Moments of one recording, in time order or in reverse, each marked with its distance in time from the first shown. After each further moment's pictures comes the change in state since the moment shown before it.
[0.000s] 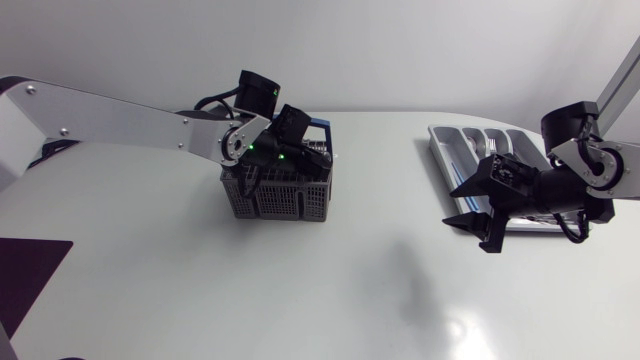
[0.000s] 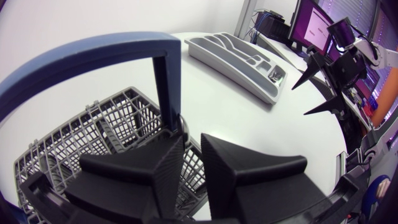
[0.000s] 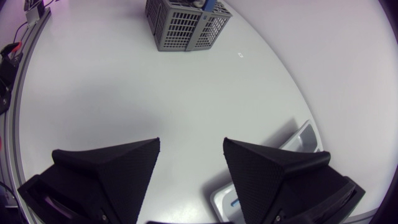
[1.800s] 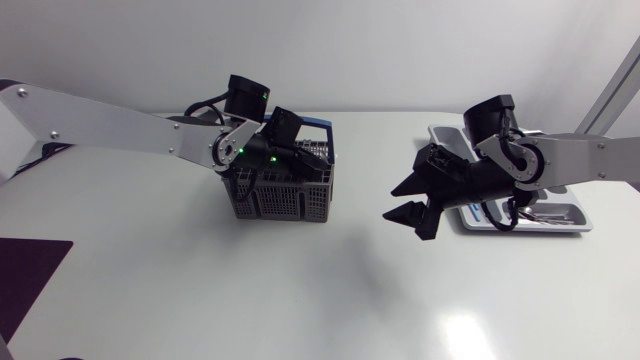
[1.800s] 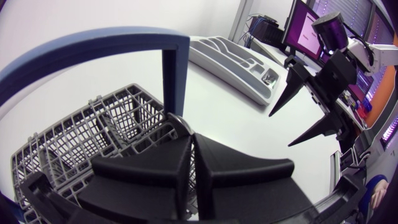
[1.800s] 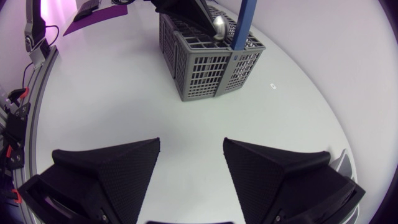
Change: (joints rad) left arm 0.028 -0.023 -0.058 0.058 0.077 -0.008; right arm 0.255 0.158 0.088 0.115 -0.056 0.325
